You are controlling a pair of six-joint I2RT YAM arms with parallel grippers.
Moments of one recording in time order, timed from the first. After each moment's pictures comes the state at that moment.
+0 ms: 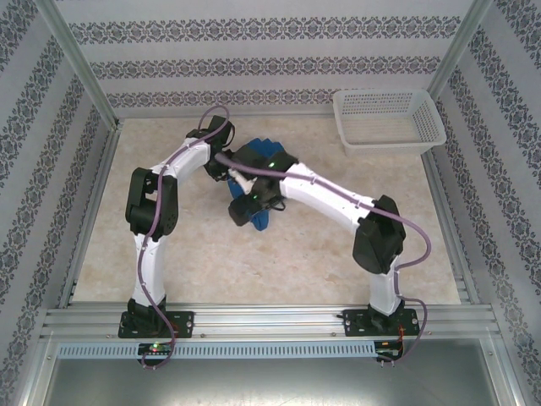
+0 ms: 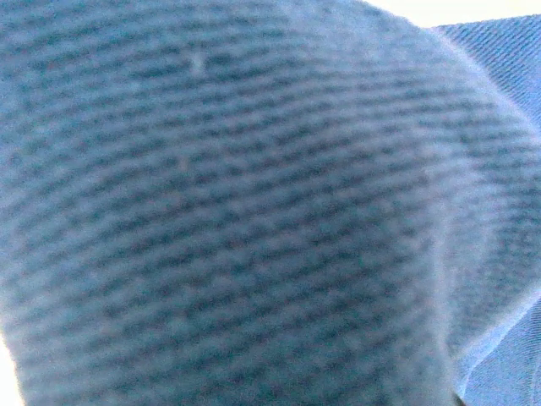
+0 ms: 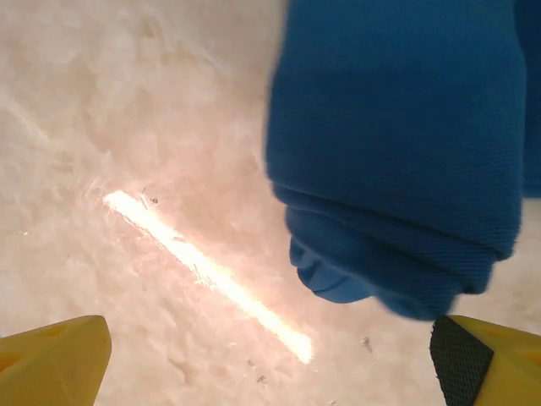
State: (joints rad) left arm -0.27 2.18 1.80 -0.83 0.12 -0.87; right arm 0.89 1.95 1.82 -1.11 0.02 0.20
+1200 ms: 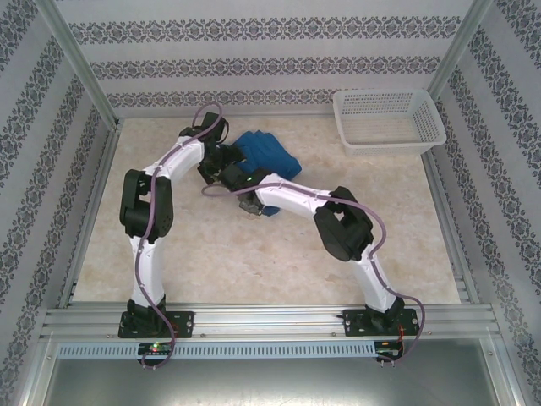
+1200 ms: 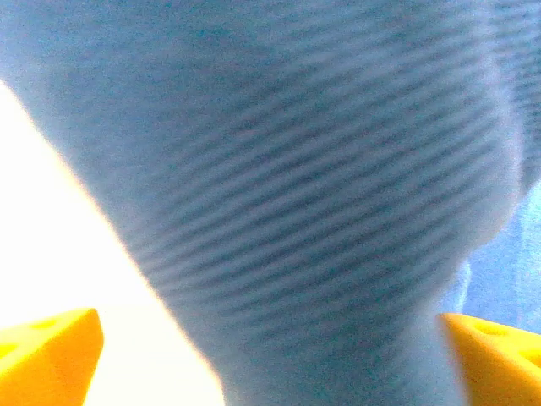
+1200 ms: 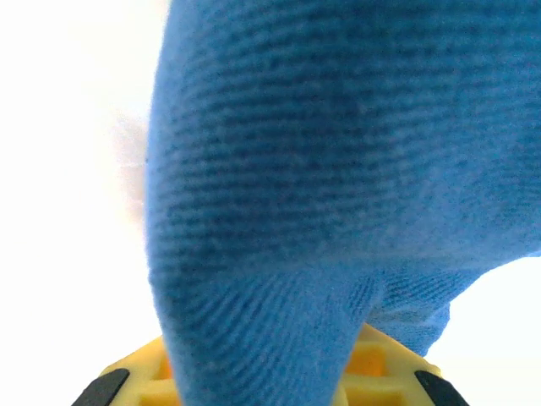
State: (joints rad) left arm -0.24 2.12 1.78 -0.83 0.17 -0.89; right arm 0.84 2.20 1.79 -0.88 0.42 -0.13
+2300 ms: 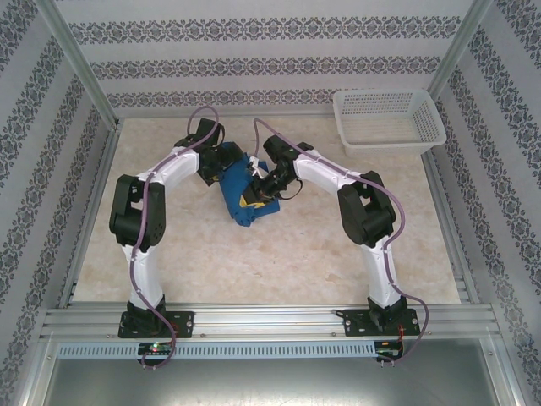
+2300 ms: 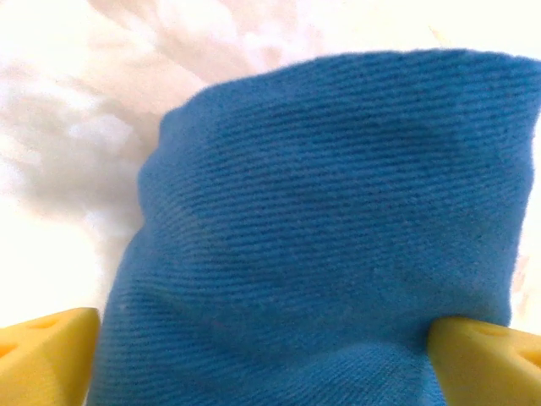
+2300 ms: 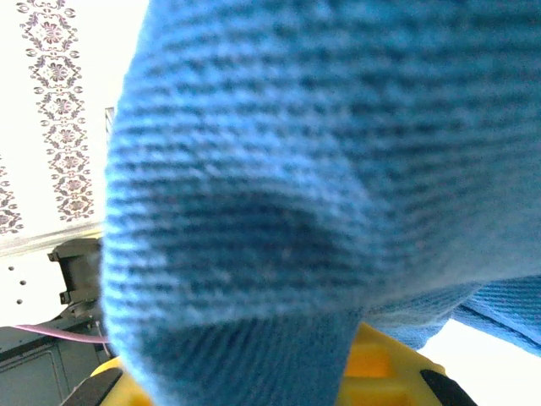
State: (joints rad) left arm -0.24 2.02 1.56 -0.54 0.16 -0.93; right arm 0.56 2.17 1.73 -0.86 -0.92 0.26
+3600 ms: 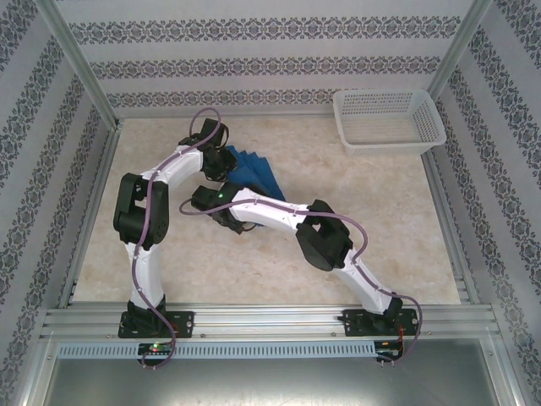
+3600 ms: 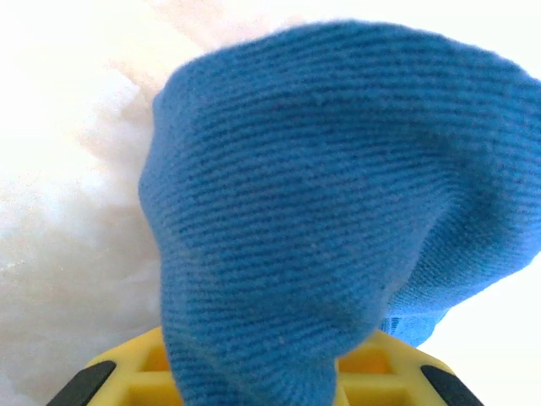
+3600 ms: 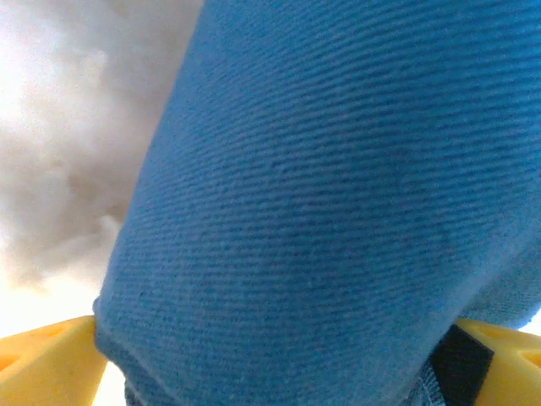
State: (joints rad) left arm -0.26 2.04 1.60 -0.62 0.16 -1.00; right arm 1.01 2.35 2.03 -1.17 0.68 0.15
